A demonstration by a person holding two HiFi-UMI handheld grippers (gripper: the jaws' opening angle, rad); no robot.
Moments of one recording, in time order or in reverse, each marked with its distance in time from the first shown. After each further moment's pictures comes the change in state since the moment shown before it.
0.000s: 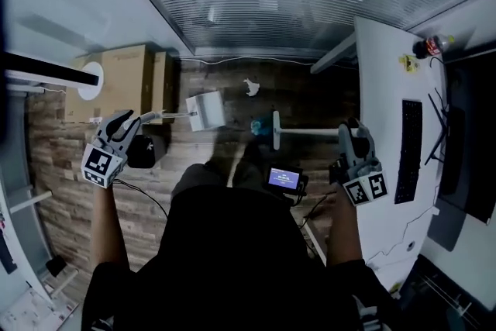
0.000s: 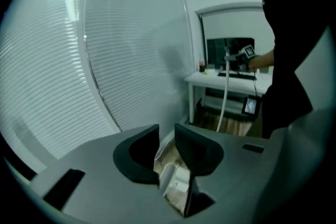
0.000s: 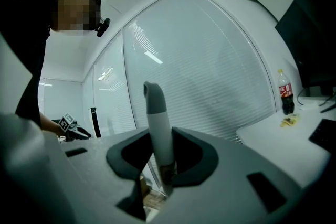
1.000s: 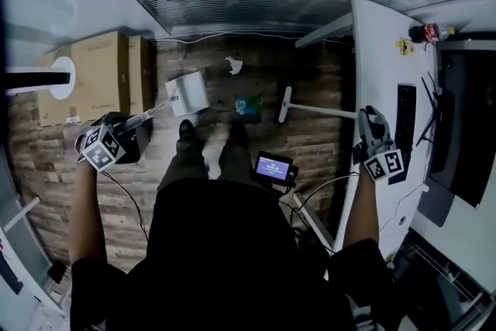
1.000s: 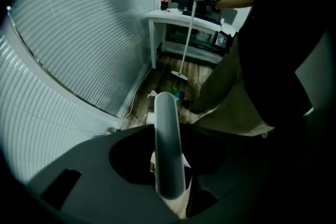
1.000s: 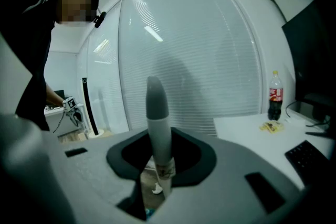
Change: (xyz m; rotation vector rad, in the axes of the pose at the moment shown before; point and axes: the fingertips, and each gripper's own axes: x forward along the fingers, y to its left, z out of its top) left arm 0.067 -0.010 -0.174 0.273 0.604 -0.476; right arm -0.009 -0.098 -0.057 -0.148 0.246 -0.079
